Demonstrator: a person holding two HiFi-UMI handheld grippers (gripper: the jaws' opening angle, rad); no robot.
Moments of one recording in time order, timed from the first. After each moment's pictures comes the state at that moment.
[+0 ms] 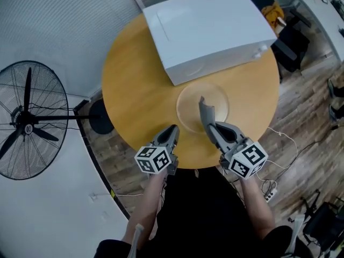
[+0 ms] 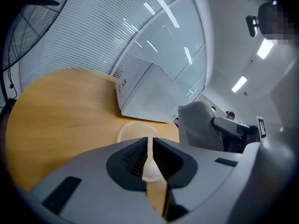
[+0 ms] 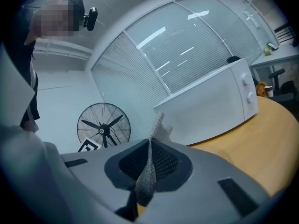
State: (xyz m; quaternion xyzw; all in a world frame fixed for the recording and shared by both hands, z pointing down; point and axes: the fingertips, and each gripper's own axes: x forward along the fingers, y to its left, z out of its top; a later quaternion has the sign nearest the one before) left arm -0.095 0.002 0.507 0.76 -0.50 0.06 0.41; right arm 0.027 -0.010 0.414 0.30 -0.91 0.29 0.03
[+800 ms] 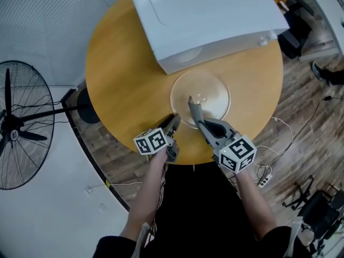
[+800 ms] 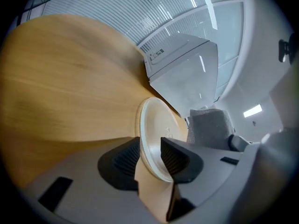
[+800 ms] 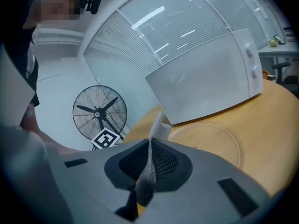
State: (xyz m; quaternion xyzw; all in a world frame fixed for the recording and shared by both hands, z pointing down) left arm -0.096 -0.013 0.628 0.68 -0.47 0.02 0.57; right arm -0.005 -0.008 0.500 0.27 -0.90 0.33 0.13
